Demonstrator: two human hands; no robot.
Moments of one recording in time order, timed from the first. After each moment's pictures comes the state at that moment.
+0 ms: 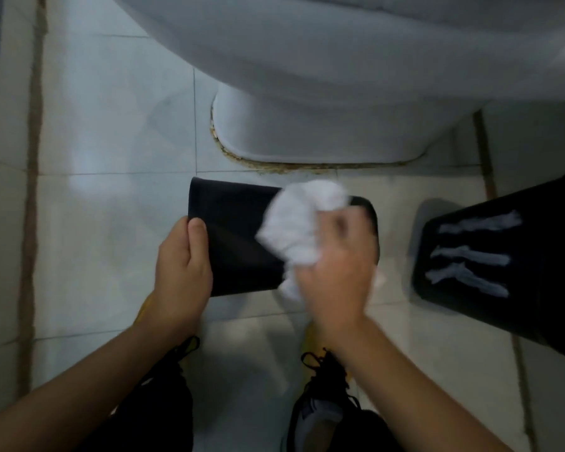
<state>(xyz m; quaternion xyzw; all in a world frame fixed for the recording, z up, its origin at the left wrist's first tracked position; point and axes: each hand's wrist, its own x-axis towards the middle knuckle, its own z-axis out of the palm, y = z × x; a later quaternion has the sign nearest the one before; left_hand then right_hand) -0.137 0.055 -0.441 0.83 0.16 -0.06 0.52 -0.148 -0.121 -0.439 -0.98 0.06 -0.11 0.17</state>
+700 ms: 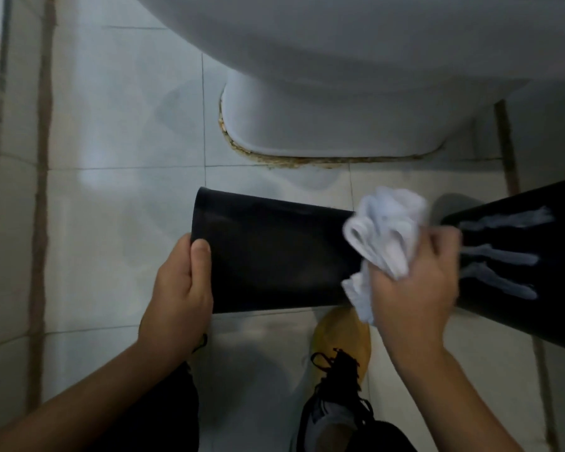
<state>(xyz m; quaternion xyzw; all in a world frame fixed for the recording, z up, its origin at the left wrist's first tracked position) -0.164 0.067 -0.439 0.85 0.11 -0.07 0.51 -0.176 -0.171 -0.434 -0.94 0.18 -0.13 0.27</state>
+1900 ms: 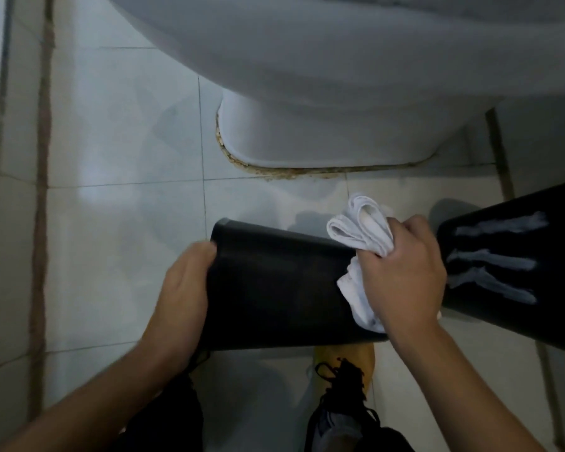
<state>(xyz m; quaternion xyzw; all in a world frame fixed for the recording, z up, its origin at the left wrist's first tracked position) -0.147 0.064 -0.429 0.73 0.26 -0.20 0.60 -0.148 -0.174 -0.435 -0.96 0.22 -0.03 0.19</state>
